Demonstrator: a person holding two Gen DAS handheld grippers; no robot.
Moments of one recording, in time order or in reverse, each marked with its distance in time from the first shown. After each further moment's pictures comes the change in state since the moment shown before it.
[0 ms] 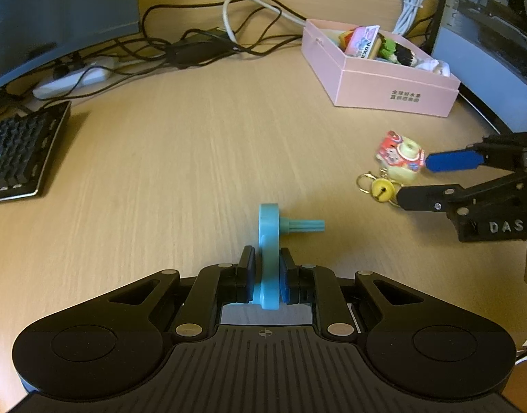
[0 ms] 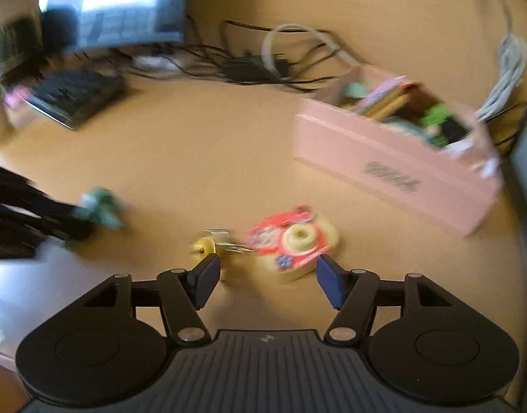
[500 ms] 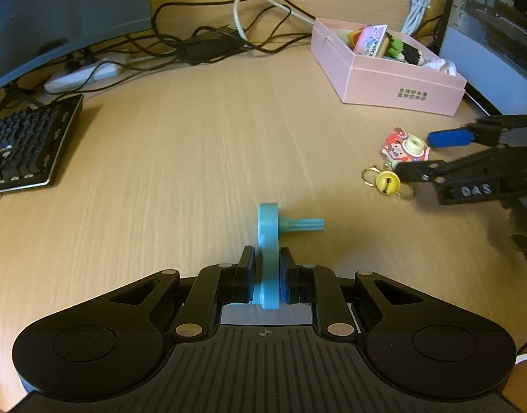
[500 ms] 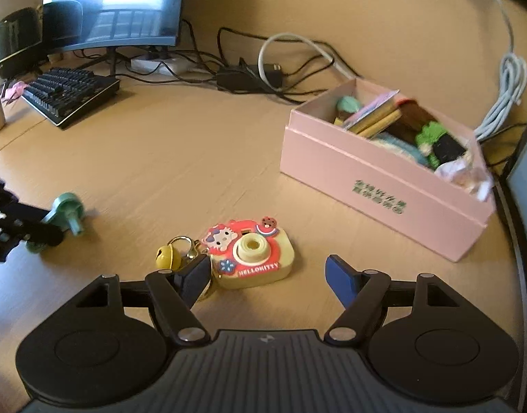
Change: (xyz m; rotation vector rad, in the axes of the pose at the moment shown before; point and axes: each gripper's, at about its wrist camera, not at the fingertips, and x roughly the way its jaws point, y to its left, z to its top) left arm -0.006 -0.001 -0.006 -0.018 0.005 0.032; right arm 0.024 -0.022 0.004 -0.049 -0.004 -0.075
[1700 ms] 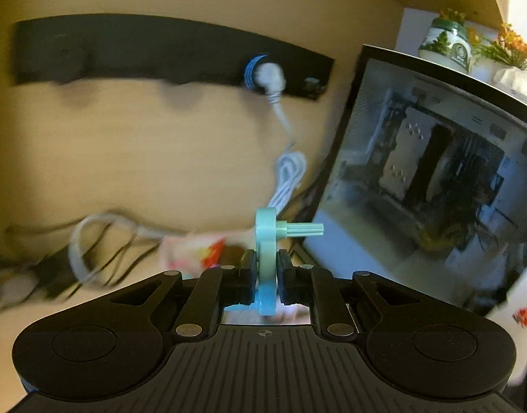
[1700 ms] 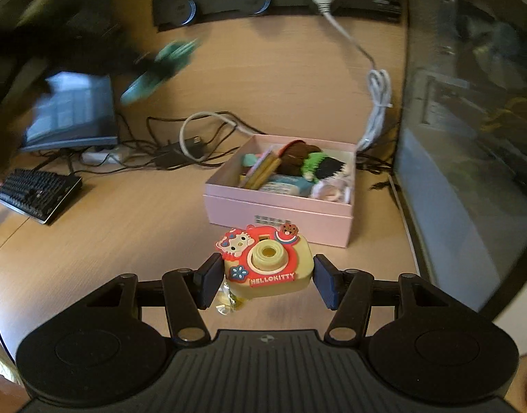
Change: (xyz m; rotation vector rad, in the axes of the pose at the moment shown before) left arm -0.038 -0.088 0.242 0.096 -0.337 -0.431; right arm -0.138 -0.041 -0.025 0.282 -0.186 -0.177
